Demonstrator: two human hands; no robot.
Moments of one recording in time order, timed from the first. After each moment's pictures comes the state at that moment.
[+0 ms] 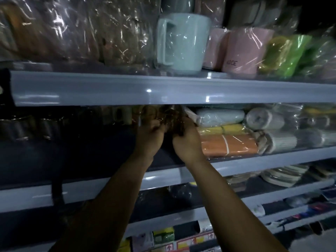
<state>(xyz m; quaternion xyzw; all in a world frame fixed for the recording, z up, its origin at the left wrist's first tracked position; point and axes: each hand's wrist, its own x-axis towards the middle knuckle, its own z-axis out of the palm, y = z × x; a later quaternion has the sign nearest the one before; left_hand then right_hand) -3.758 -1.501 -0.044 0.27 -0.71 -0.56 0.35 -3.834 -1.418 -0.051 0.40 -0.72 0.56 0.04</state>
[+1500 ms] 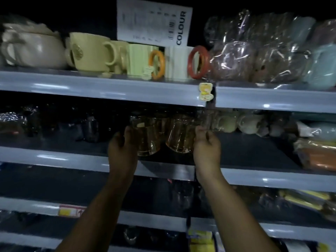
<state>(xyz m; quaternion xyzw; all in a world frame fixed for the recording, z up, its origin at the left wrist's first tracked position) -3.400 -1.647 -0.058 0.33 -0.56 -0.44 0.62 -3.555 -1.550 -0.043 0.28 -0.56 0.76 -0.14</state>
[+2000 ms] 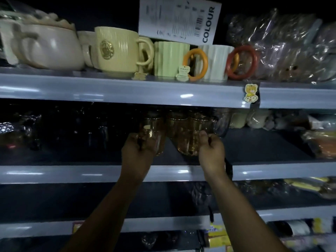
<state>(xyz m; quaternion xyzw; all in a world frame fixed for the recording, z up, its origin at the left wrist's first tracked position) -3.358 -1.726 -0.074 0.30 -0.66 -0.46 0.51 -3.505 -1.609 -0.062 0.25 -0.69 0.68 -0.03</state>
